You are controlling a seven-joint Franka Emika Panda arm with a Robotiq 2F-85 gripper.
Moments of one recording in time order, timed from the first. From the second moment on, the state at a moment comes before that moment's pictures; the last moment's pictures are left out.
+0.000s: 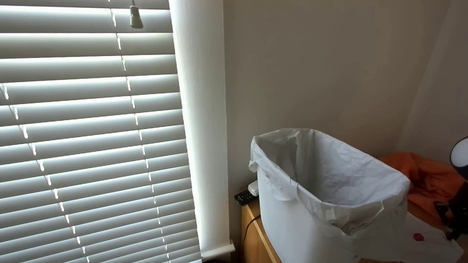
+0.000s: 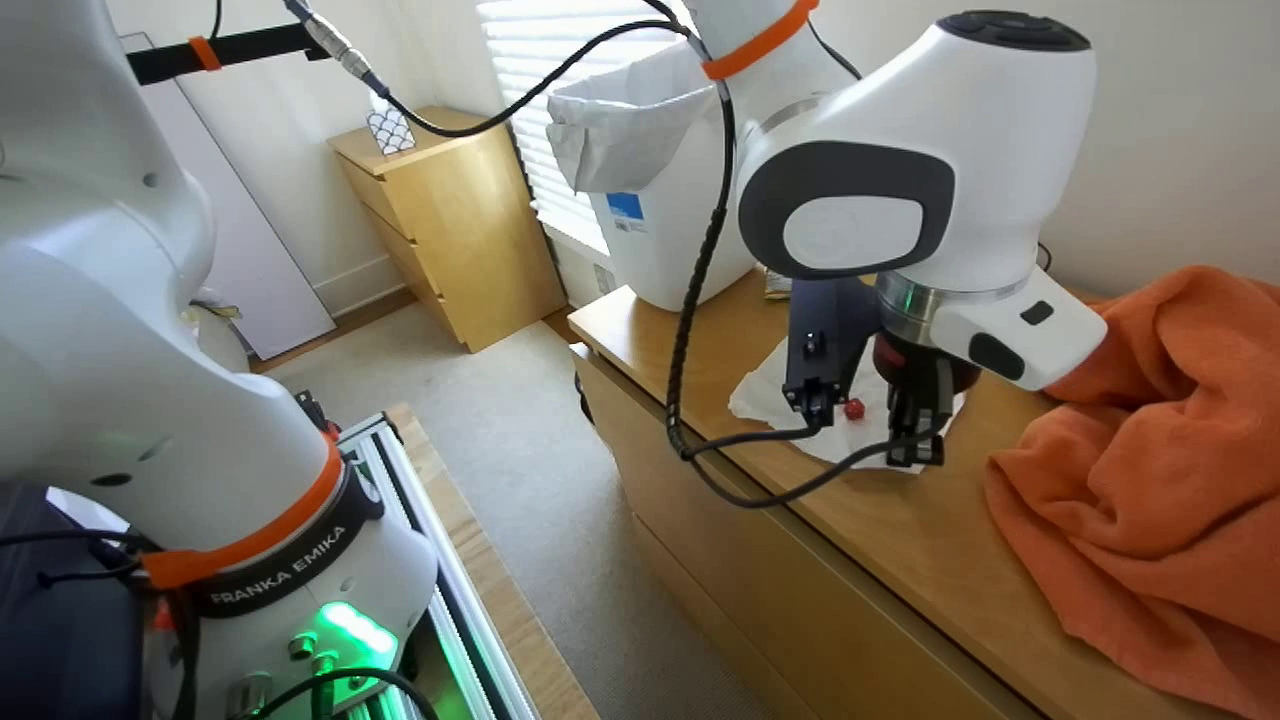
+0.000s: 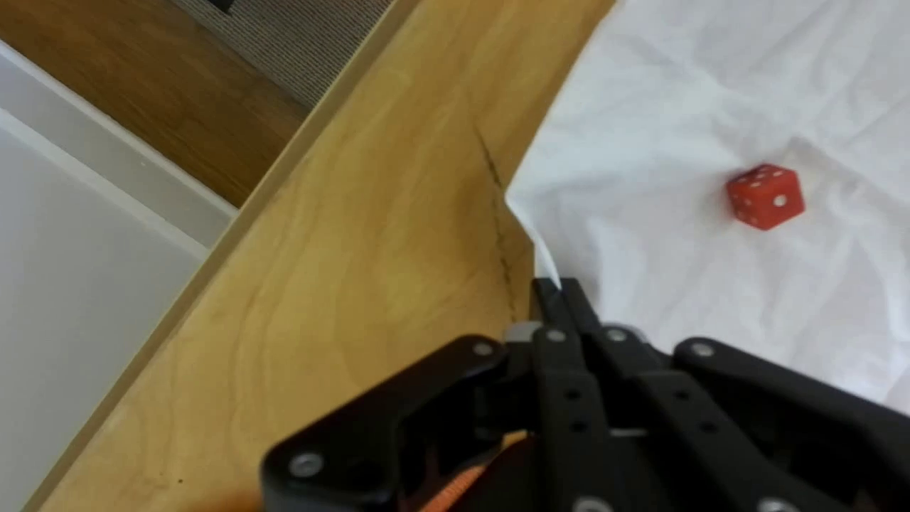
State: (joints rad) arm -0.28 0.34 -0.19 -2.37 0.32 2.70 0.12
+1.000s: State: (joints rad) arm -0.18 0.21 -0.07 -2.37 0.33 2.70 0.07
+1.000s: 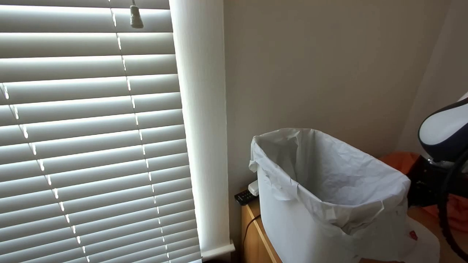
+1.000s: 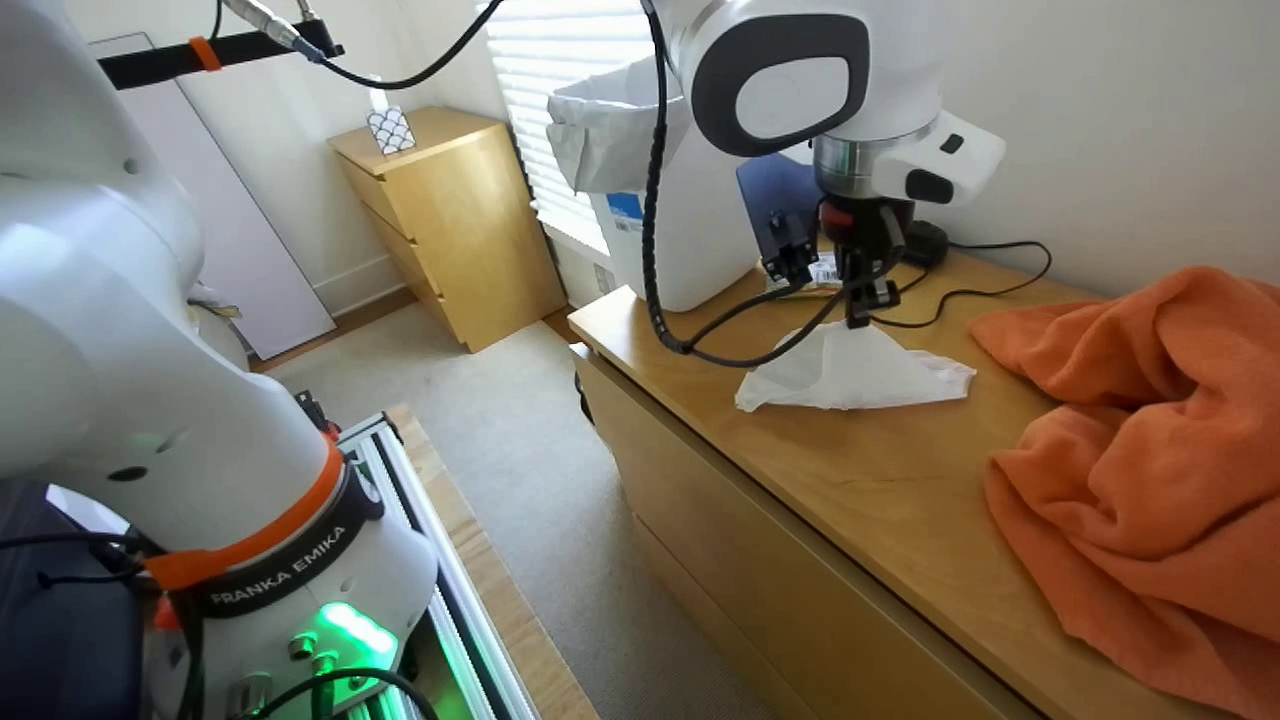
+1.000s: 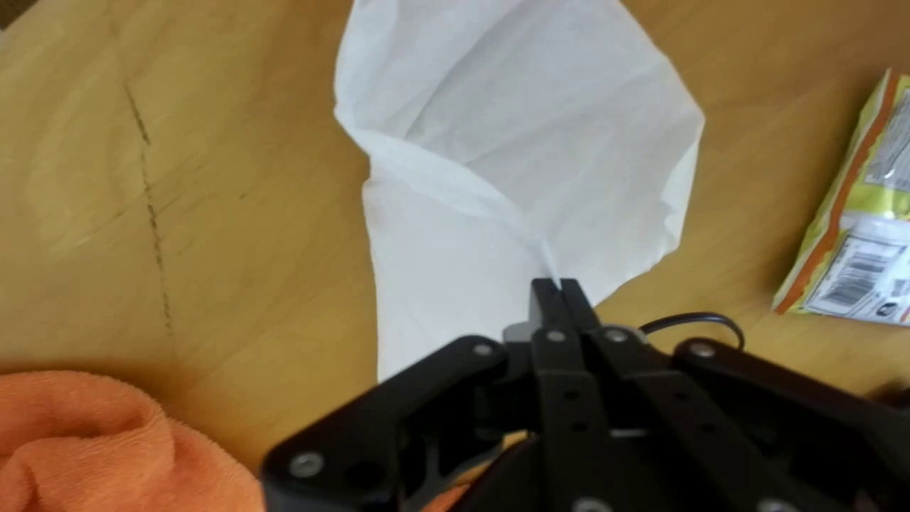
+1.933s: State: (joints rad) arm -0.18 0.34 0.01 -2.36 0.46 2.70 -0.04
